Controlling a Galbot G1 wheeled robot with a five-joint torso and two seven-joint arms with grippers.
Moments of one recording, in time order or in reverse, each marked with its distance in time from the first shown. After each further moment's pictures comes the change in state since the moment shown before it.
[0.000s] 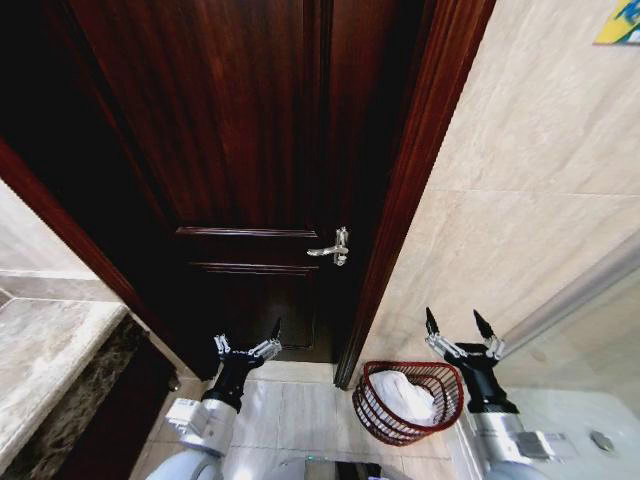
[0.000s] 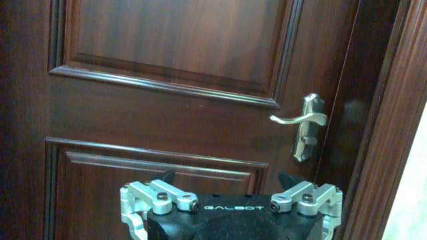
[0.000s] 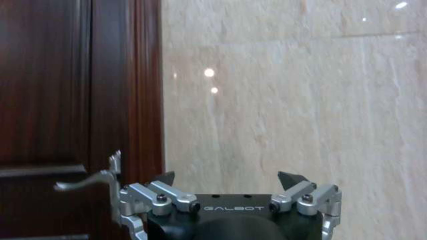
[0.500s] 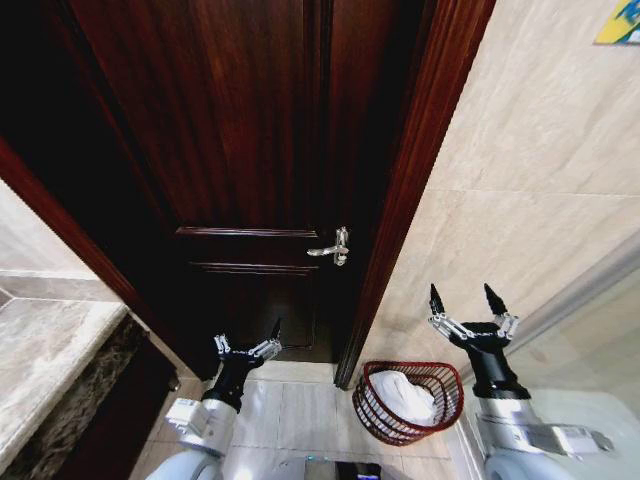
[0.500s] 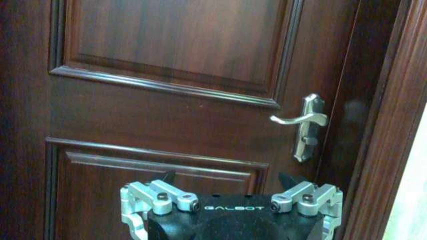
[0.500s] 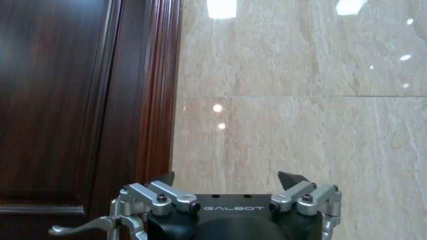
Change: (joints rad) left arm 0.000 0.000 0.000 0.000 0.000 0.000 0.000; right arm 0.065 -0.013 0.009 0.025 -0.034 0.066 -0.005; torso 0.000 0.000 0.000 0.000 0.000
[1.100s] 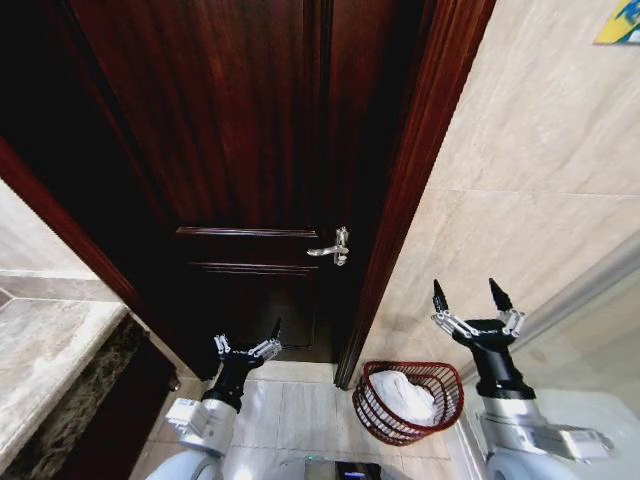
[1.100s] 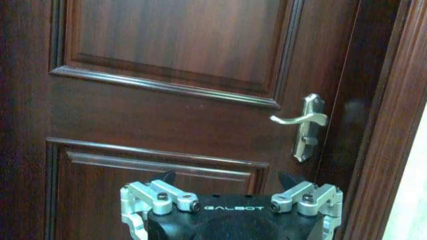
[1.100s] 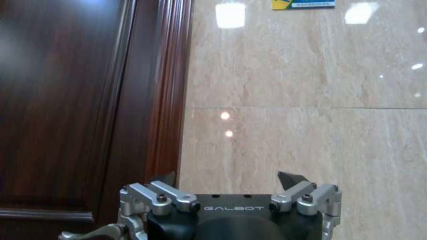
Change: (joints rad) left arm 0.000 0.000 0.000 0.000 0.000 0.000 0.000; right arm -0.007 0.001 0.014 0.004 0.011 0.032 -0.044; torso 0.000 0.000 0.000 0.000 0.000
